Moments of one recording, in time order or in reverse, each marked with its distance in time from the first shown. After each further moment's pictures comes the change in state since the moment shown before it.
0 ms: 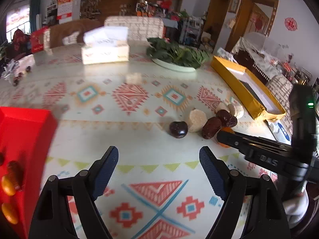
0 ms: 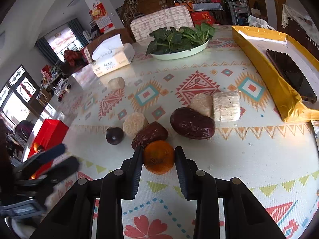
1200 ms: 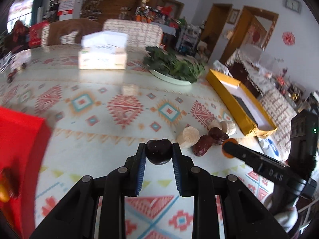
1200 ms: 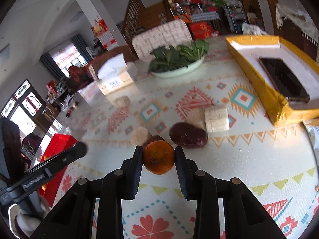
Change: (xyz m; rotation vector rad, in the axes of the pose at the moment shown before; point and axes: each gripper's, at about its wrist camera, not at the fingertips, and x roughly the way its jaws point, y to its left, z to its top) left arm -0.015 0.015 0.014 -0.080 -0.066 -0.071; right arm -0.028 -0.003 0.001 0.031 -0.122 0.047
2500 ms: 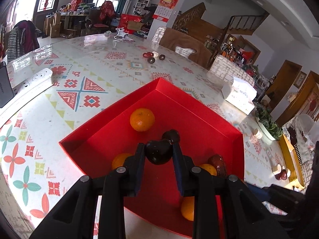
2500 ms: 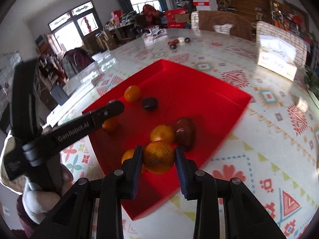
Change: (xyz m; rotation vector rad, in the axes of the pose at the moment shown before) left arm -0.158 0.251 -0.075 -0.434 -0.196 0.355; right arm 0.096 0.330 -0.098 -0.551 0.309 0.263
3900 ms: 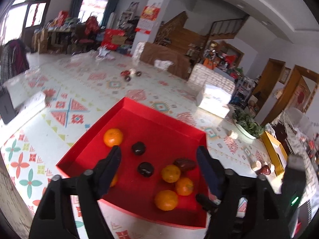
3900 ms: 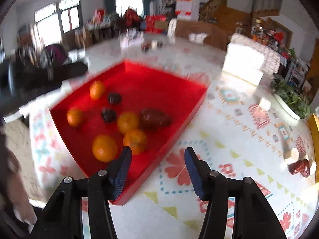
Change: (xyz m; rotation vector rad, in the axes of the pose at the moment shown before) left arm -0.055 -0.052 -0.003 0.105 -0.102 -0.082; right arm -0.034 -0.022 -0.023 -0.018 -0.093 -0.254
